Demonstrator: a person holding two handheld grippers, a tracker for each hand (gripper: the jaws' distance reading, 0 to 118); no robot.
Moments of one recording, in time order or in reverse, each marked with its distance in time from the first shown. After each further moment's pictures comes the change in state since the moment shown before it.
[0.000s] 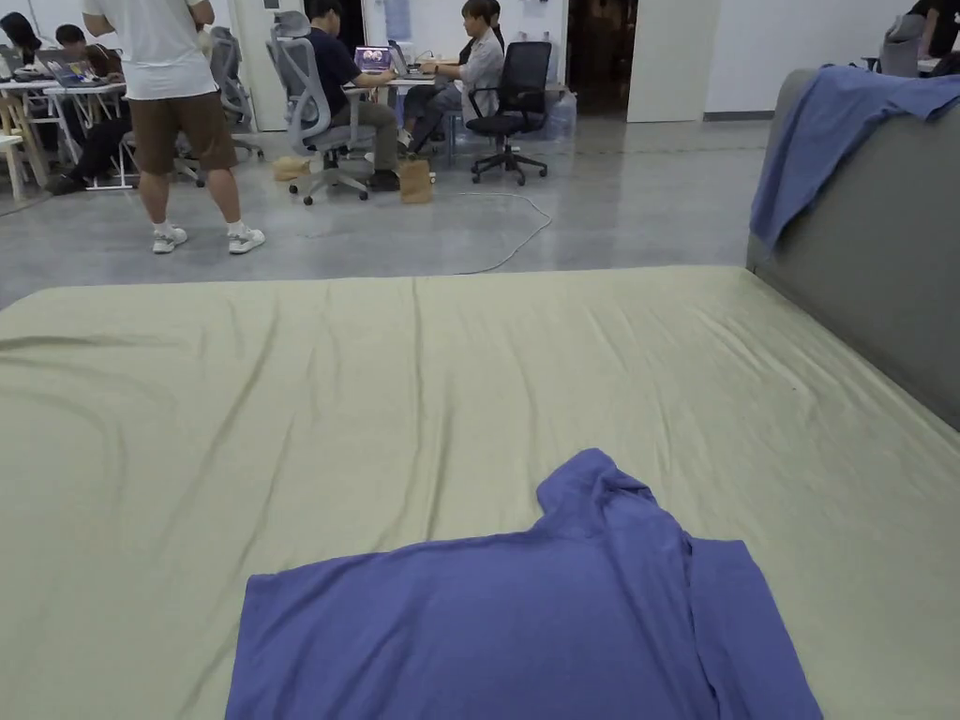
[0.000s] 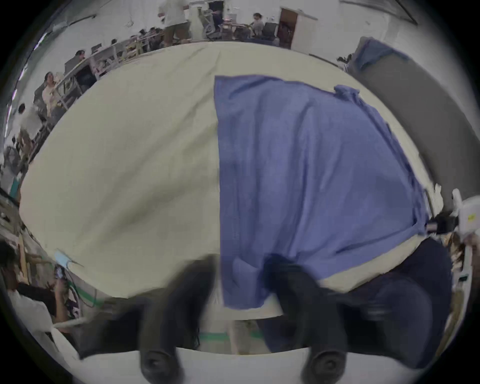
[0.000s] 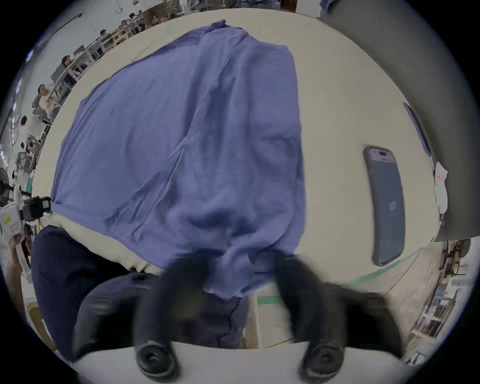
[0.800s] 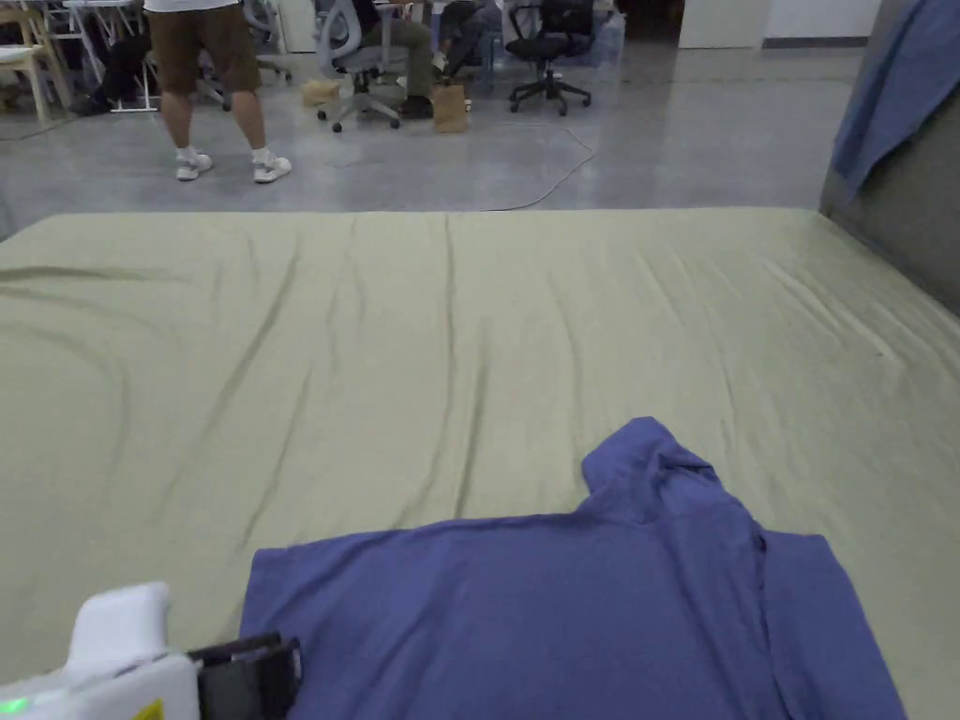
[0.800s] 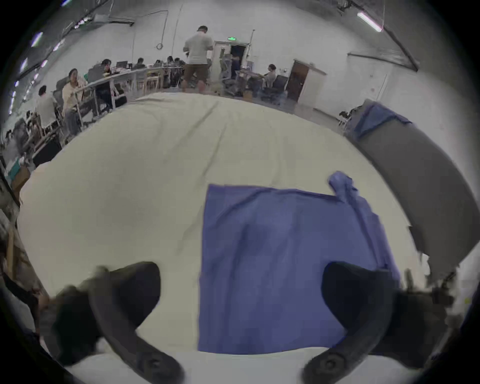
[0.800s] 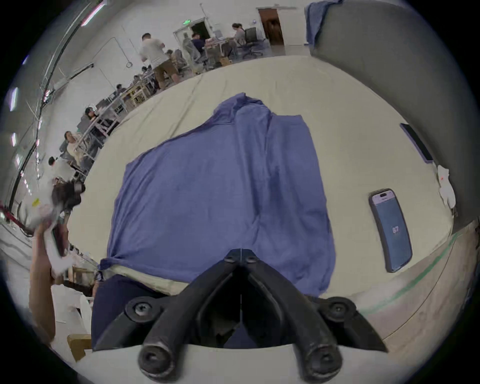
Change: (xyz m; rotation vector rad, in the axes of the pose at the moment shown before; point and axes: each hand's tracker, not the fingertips) left arm 0.028 0.159 0.002 0.263 0.011 0.080; right arm -0.037 0.011 0.063 0.303 0.201 -0.140
